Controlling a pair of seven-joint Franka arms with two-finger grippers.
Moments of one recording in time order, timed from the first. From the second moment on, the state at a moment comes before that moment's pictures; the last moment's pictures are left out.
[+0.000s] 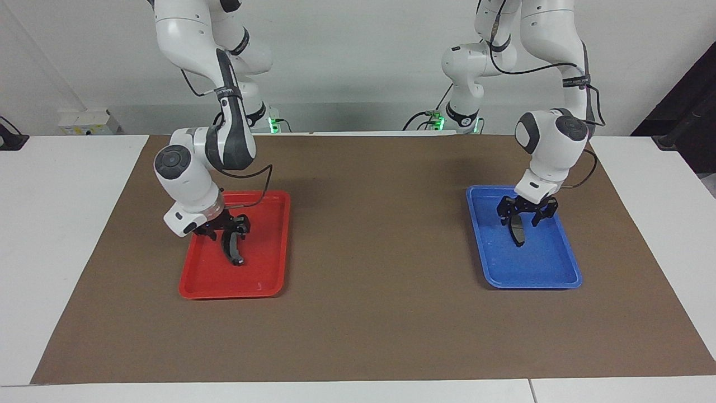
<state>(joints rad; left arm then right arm) 0.04 0.08 -0.04 -2.34 0.00 2.57 0.15 0.08 0.25 -0.04 -2.03 0.03 2.22 0.01</state>
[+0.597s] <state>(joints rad) 0.04 0.13 -0.03 -2.34 0.00 2.59 0.16 0.08 0.27 -0.04 -2.03 0.03 2.22 -0.03</state>
